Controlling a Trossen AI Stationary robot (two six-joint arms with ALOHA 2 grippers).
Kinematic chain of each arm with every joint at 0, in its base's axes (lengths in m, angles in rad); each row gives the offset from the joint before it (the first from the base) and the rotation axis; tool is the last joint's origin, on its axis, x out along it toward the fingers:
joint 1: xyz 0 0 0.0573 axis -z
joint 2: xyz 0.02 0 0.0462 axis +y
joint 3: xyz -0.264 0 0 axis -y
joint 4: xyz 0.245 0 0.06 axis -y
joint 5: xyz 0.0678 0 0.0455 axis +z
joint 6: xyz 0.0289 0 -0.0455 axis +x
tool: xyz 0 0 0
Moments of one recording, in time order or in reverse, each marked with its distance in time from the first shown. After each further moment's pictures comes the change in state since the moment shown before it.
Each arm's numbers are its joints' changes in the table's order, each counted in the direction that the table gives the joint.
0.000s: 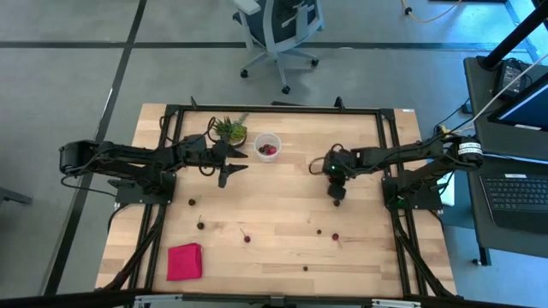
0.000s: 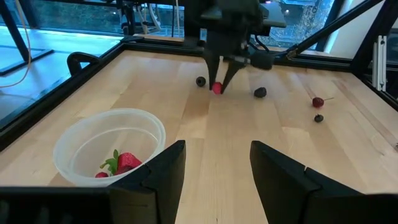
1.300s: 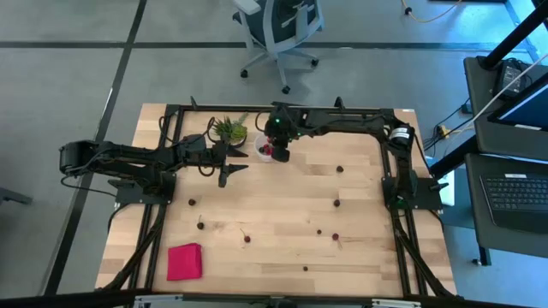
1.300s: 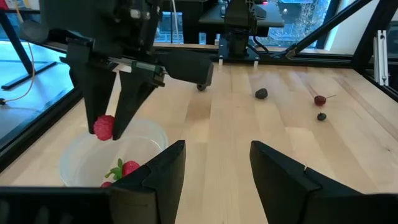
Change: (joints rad) left arm 0.000 0.000 0.000 0.016 -0.001 0.051; right arm 0.184 0.624 0.937 -0.033 0.110 -0.391
